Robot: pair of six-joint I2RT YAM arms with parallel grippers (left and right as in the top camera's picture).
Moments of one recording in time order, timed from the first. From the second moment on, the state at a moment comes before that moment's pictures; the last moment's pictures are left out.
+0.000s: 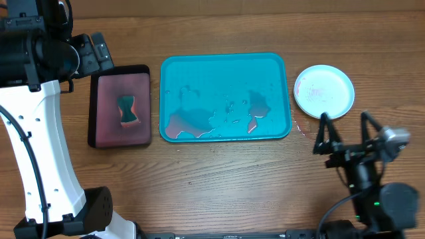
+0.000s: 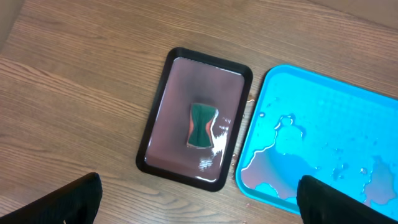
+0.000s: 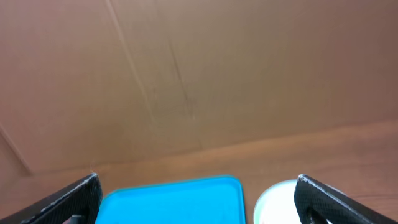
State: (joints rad) left arm 0.09 1.75 2.38 -1.65 -0.11 -0.26; right arm 0.11 0.28 0.48 -0.17 -0.03 0.29
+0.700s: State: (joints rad) left arm 0.09 1.75 2.38 -1.65 -0.11 -0.26; right arm 0.11 0.01 0.02 0.02 0.01 0.28
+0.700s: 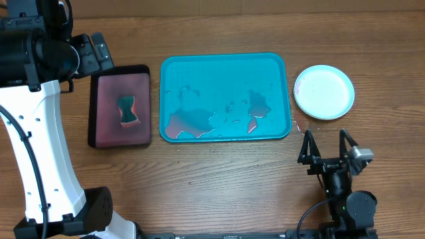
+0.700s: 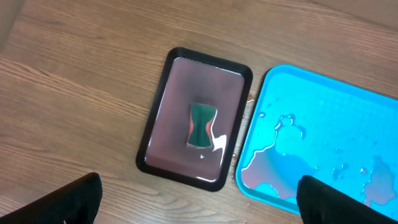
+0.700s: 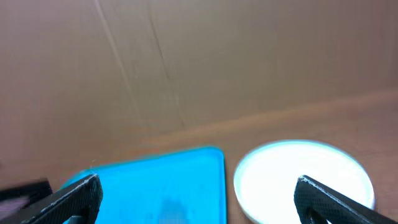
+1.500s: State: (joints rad) left arm 0.09 1.75 2.38 -1.65 -0.11 -0.26; right arm 0.11 0.01 0.02 -0.04 -0.04 0.28
